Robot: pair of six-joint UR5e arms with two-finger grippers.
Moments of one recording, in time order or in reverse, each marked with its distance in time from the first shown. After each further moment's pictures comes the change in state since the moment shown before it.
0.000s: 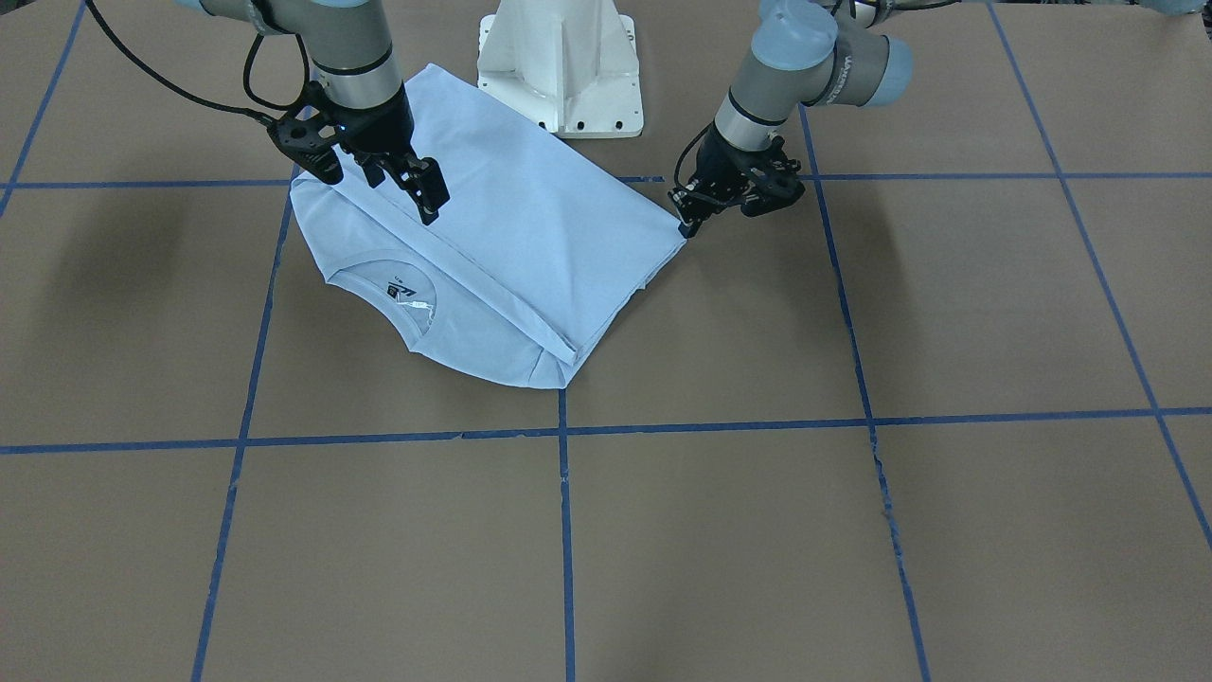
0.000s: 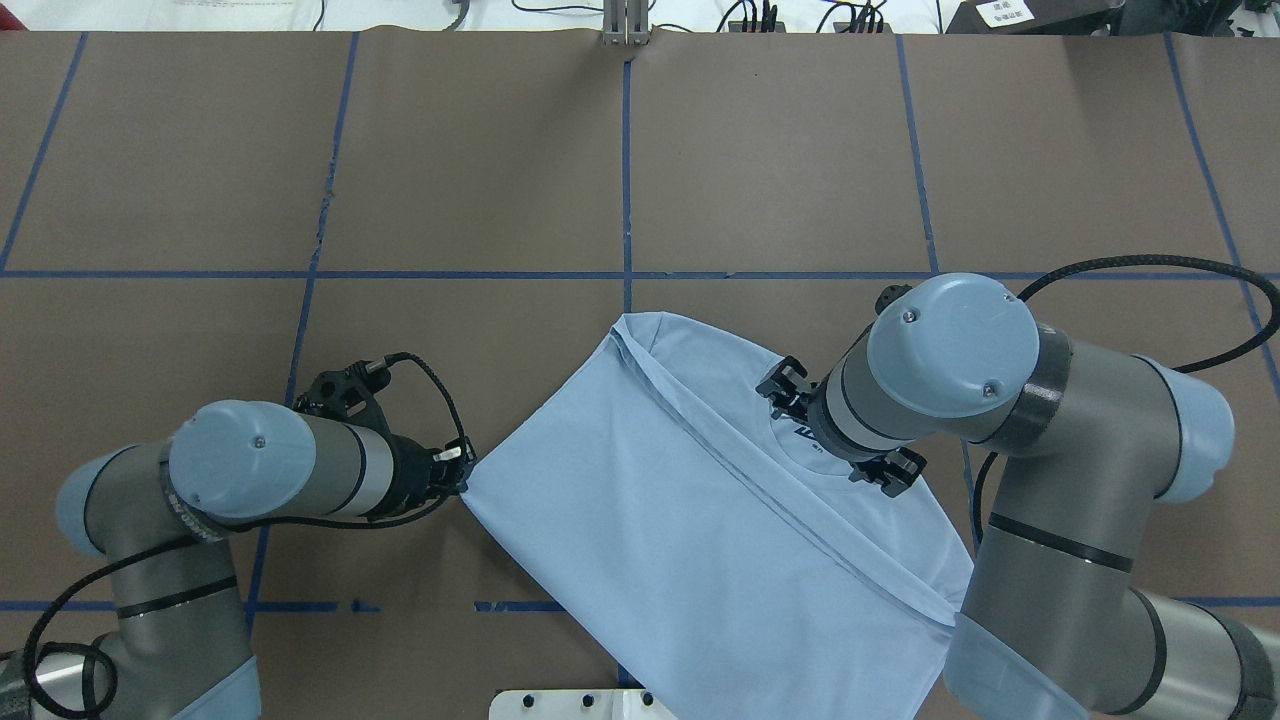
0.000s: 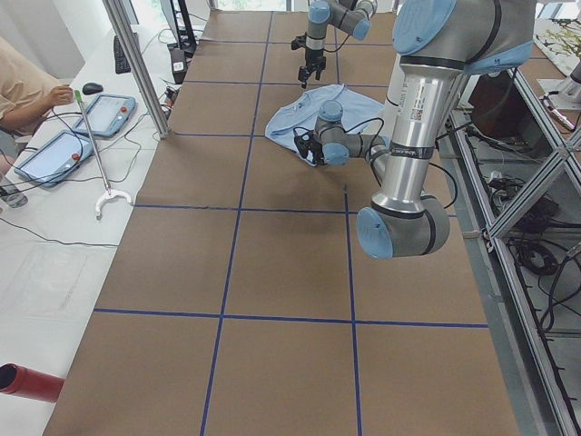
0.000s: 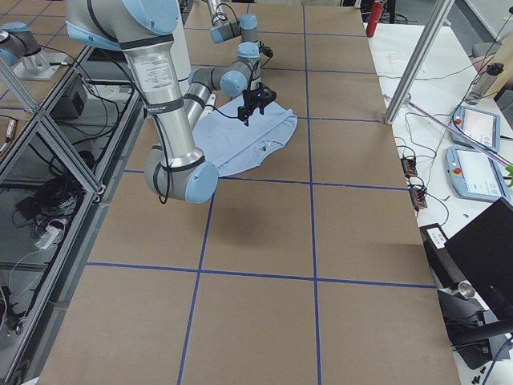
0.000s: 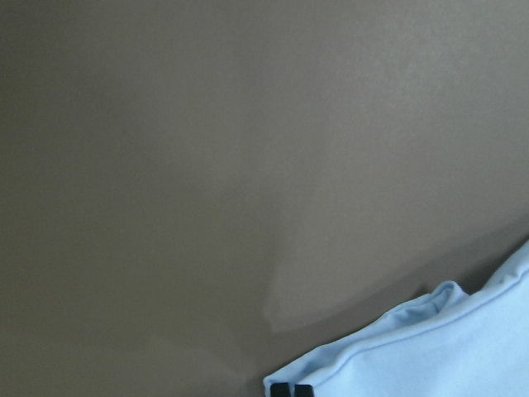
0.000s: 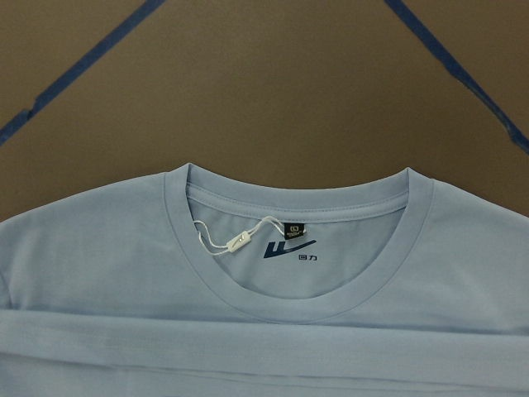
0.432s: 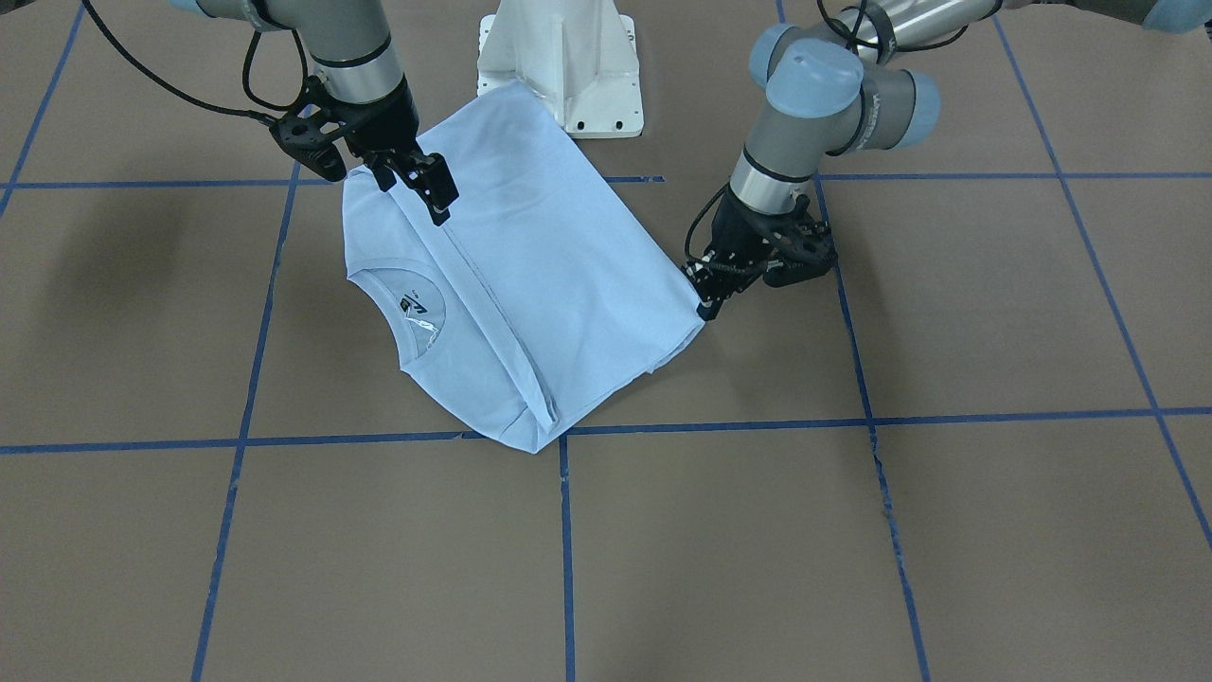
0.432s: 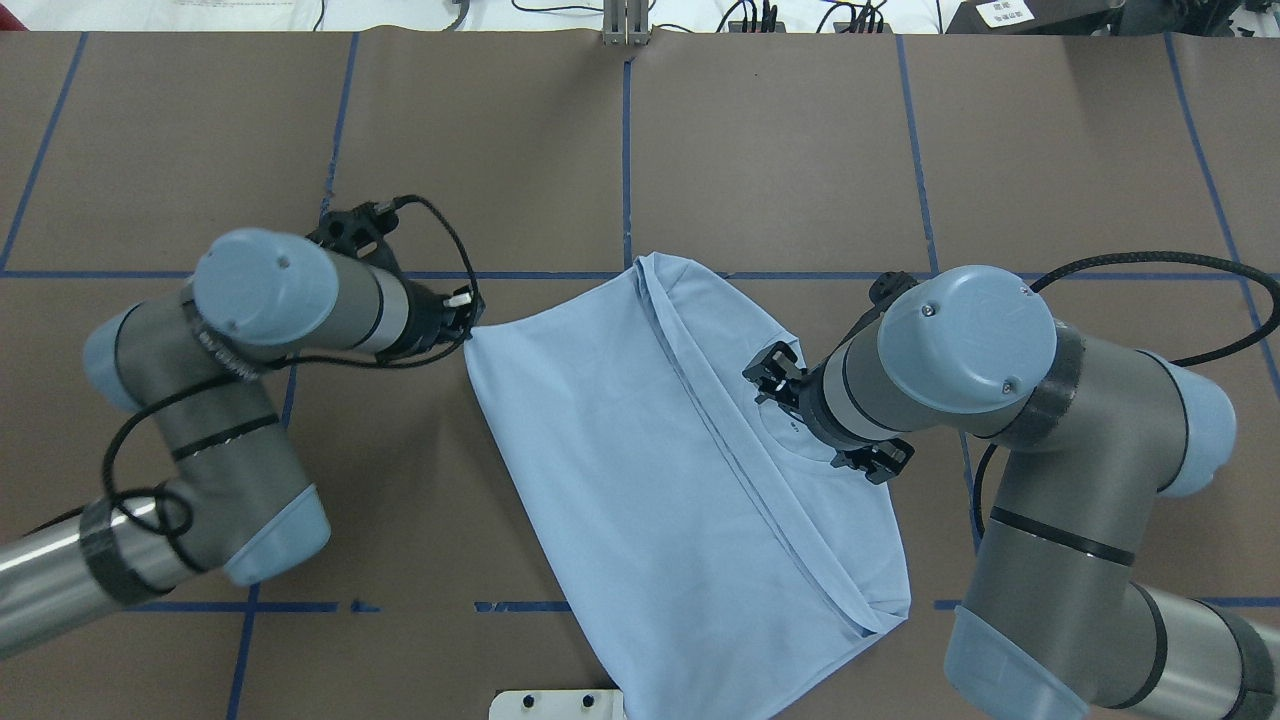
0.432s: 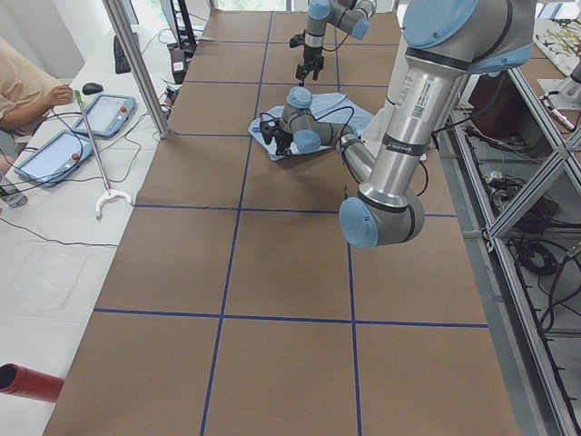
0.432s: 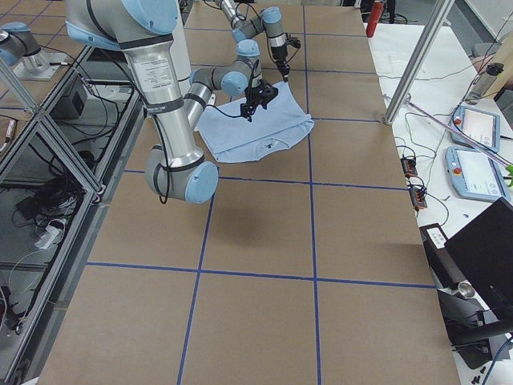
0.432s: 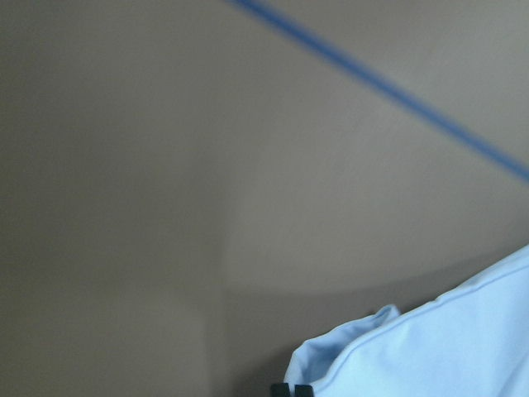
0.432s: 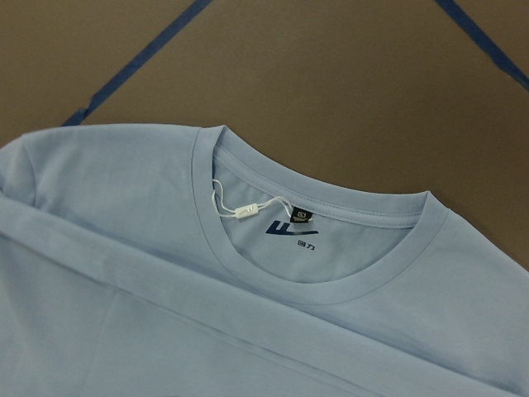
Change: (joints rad) left arm -0.215 -0.224 0.209 0.031 -0.008 0.140; right arm 0.007 0.001 -0.005 0.092 -0.013 0.012
